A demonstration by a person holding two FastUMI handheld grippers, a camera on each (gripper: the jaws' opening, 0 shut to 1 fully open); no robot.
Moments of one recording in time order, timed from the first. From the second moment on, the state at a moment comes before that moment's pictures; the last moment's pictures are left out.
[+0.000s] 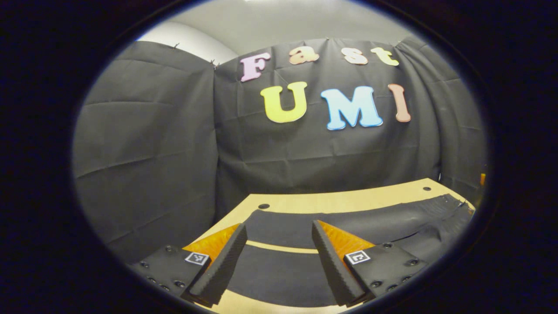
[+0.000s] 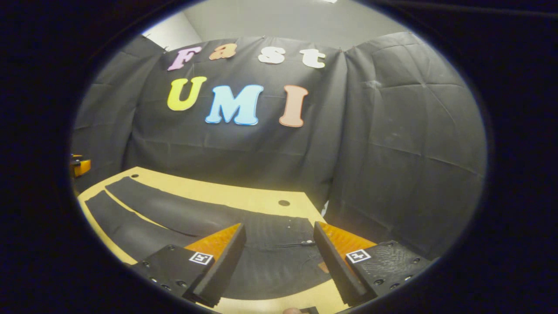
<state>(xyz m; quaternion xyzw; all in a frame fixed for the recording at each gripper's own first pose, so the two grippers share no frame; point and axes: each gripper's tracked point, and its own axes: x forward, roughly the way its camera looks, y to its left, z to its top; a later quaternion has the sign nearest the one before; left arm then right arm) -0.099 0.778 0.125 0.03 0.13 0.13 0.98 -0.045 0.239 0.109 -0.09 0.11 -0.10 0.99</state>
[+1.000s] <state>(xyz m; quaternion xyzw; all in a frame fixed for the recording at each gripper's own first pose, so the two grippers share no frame) -0.159 0.887 -0.053 -0.29 0.41 0.22 0.83 -0.070 0.246 -0.021 0.26 0.37 -0.21 0.87</state>
